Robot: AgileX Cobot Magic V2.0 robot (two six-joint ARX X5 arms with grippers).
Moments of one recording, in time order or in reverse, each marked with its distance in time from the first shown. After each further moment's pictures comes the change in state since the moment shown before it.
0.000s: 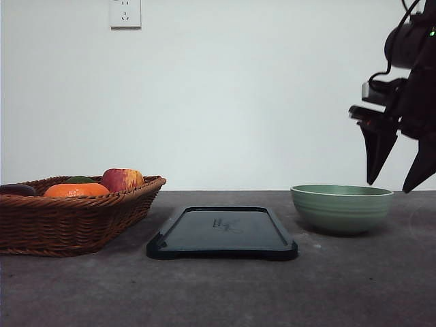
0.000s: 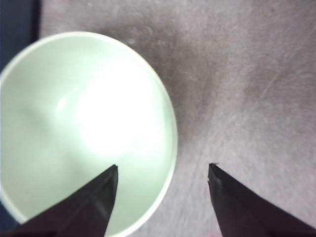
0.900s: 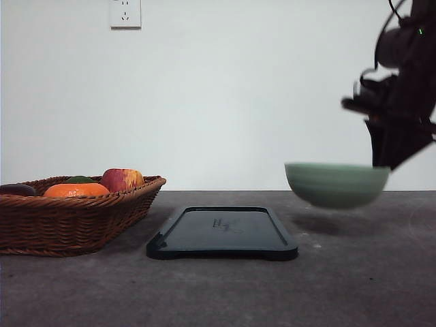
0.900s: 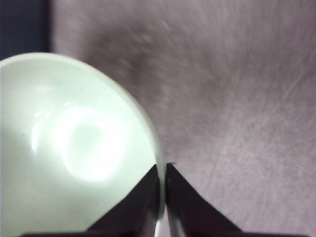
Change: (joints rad) left_arx 0.000 0.000 0.001 0.000 0.000 0.000; right_arx 0.024 0.052 0.212 -0.220 -0.051 -0.002
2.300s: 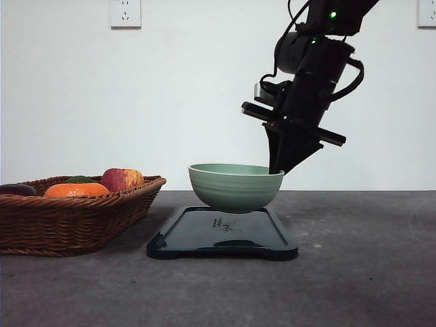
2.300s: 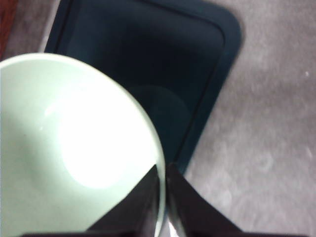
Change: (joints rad) left_arx 0.000 0.000 0.000 0.001 0.000 0.000; right_arx 0.286 0.233 0.215 0.098 0.025 0.022
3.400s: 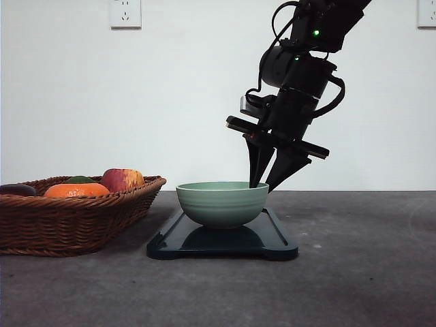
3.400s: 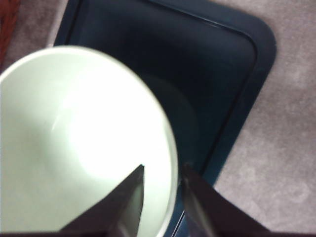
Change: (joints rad) left_arx 0.000 0.000 0.000 -0.003 0.000 0.000; right_arx 0.036 0.060 0.030 0.013 0.000 0.014
